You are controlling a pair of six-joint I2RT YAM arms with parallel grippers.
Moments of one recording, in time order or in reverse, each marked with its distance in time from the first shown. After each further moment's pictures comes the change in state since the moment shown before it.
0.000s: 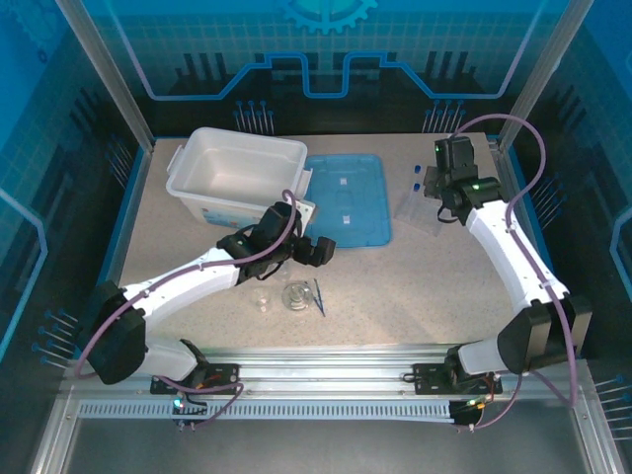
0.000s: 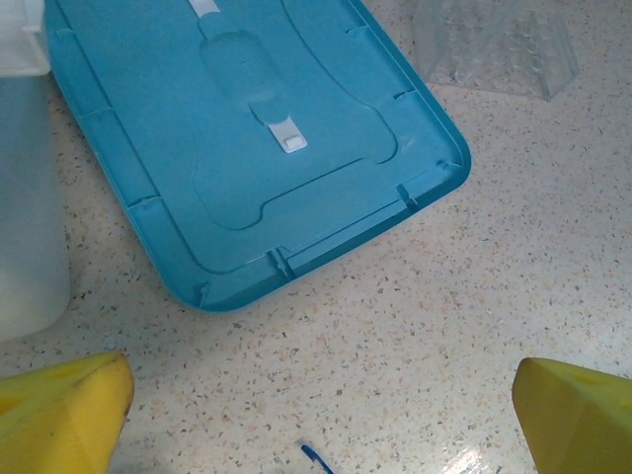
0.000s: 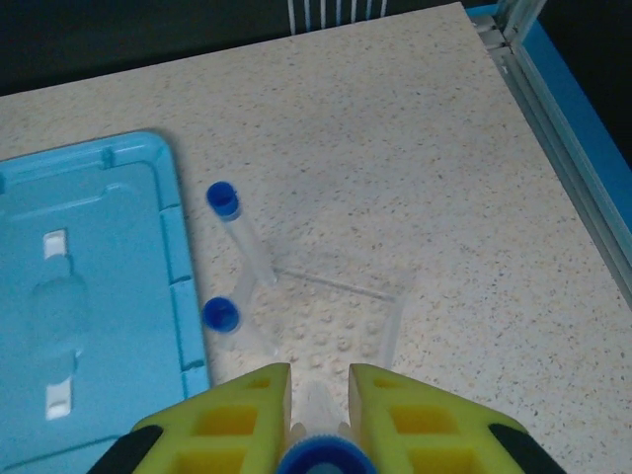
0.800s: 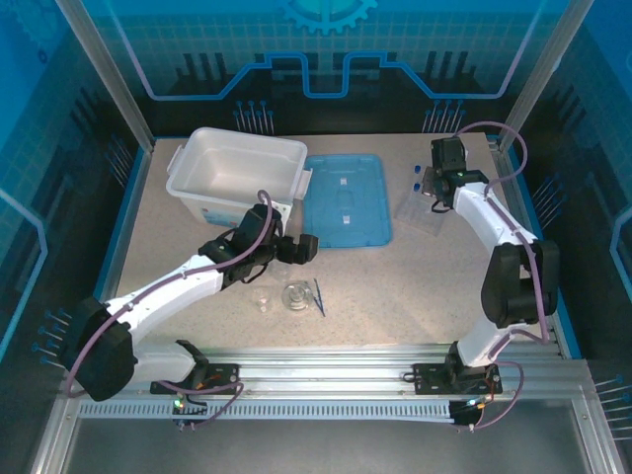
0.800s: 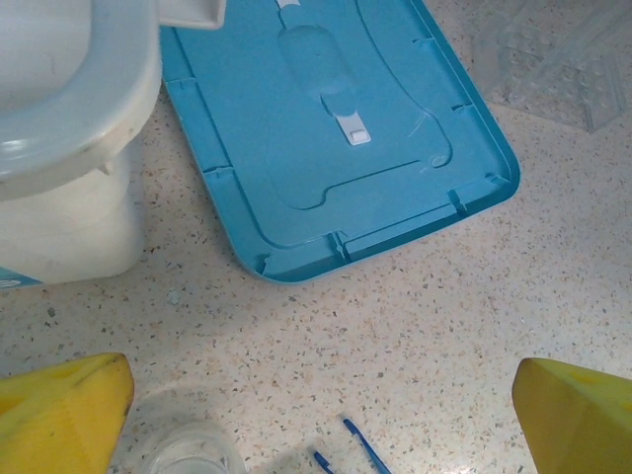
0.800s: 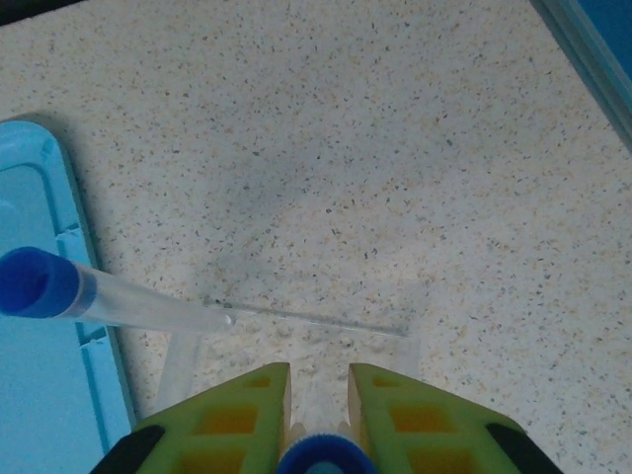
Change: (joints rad) left arm 0.084 -0.102 -0.090 -0.009 0.011 -0.066; right arm -0.087 0.273 -0.006 0.174 -0.034 0.042
